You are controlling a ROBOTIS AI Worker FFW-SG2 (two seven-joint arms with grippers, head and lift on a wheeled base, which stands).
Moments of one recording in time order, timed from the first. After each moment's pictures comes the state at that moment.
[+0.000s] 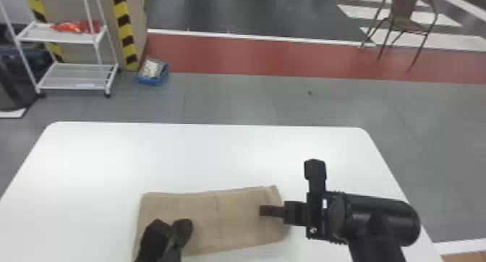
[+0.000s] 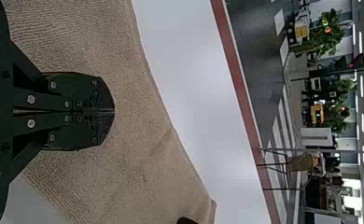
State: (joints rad) left arm 0.25 0.20 -0.40 -1.55 -0.05 0.20 -0.06; right arm -0.11 0.00 -0.13 -1.49 -0.07 1.13 0.34
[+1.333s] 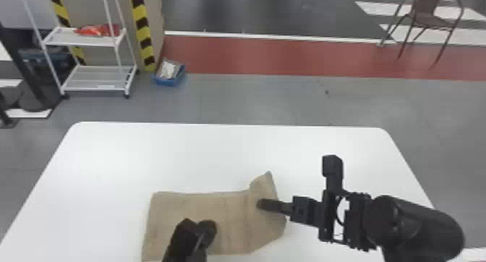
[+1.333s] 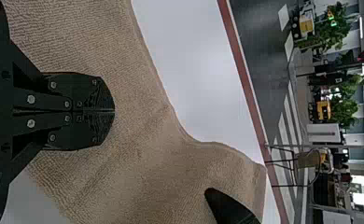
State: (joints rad) left arm 0.22 0.17 -0.43 -1.51 -0.08 0.21 -0.05; right arm -0.04 0.00 -0.15 -1.68 -0.33 1.25 0.43
